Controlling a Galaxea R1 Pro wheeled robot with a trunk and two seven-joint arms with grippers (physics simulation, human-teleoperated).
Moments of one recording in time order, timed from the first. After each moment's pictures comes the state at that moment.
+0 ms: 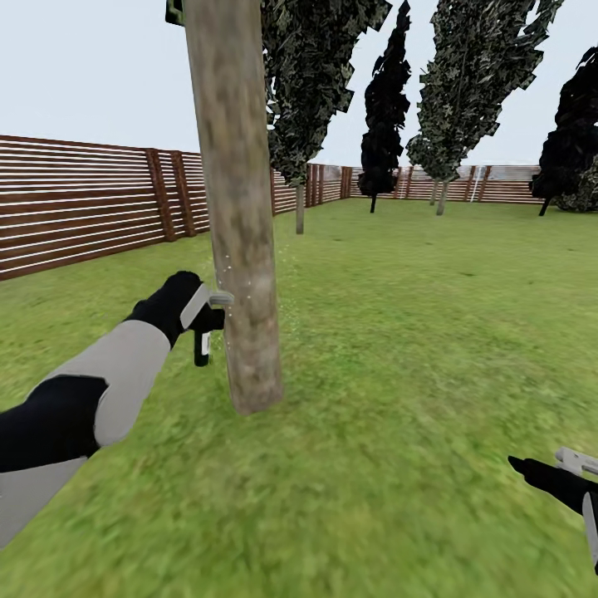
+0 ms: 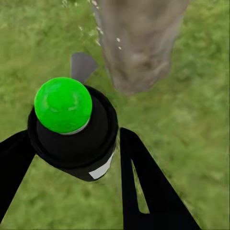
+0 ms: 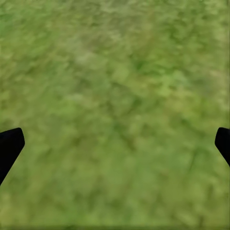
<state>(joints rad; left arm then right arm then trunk) -1.42 -0.03 -0.07 -0.37 0.07 0.99 0.14 -0.47 -0.26 -0.72 -0.97 0.21 0.52 0.37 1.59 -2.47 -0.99</state>
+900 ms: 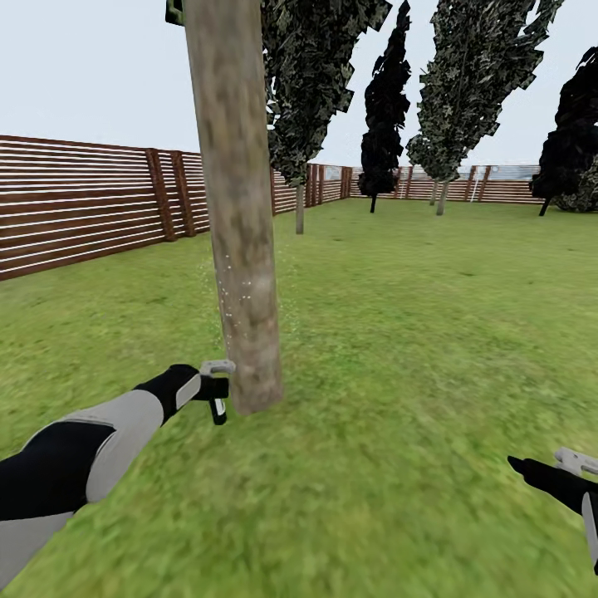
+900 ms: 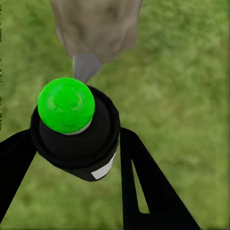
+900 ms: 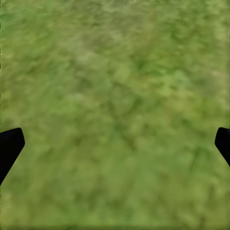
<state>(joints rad) -1.21 0.02 -0.14 -0.02 0.19 0.42 -0.10 -0.47 -0.26 -0.72 -0.97 0.21 0.52 0.37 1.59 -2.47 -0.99</state>
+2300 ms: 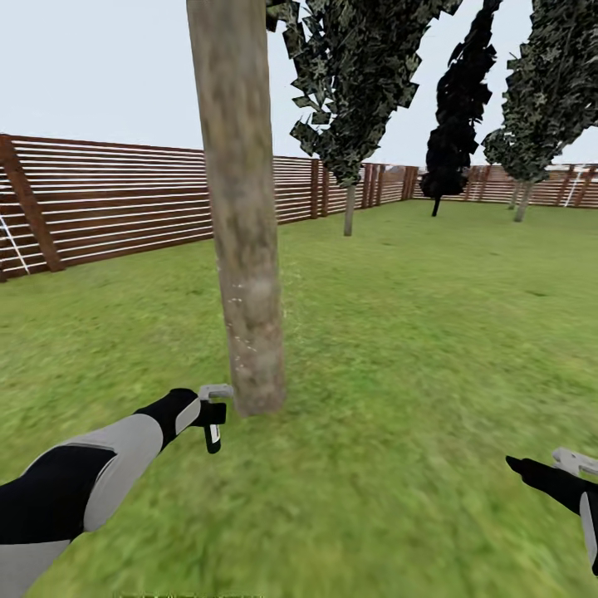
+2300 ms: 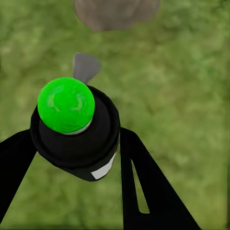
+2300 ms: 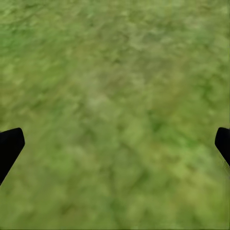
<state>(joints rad) -1.12 0.02 -0.14 -0.02 0.19 0.42 -0.06 -0.47 -0.25 -0.72 -0.97 0.21 0.52 0.37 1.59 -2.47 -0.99</state>
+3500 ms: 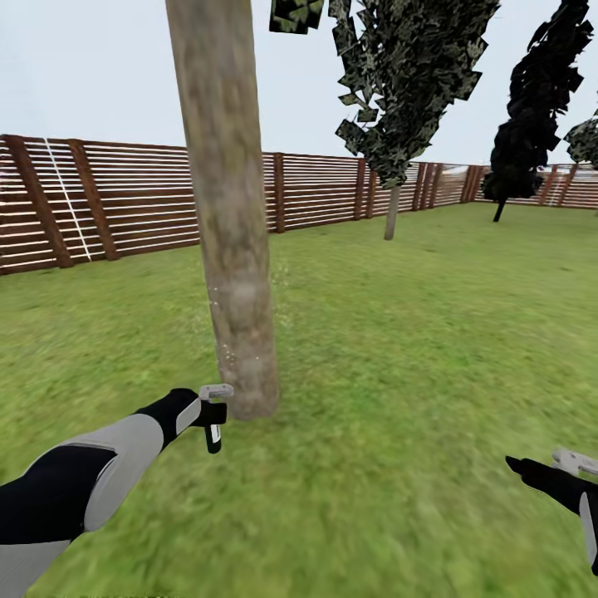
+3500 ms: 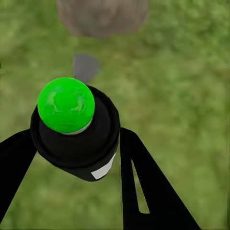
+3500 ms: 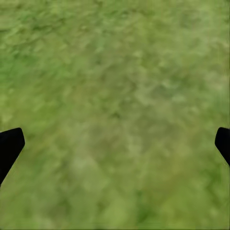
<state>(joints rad) -1.12 0.02 -0.14 -0.02 0.19 0.42 -0.06 -0.47 -0.25 -0.72 -0.97 0.21 0.52 0.37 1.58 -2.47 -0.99</state>
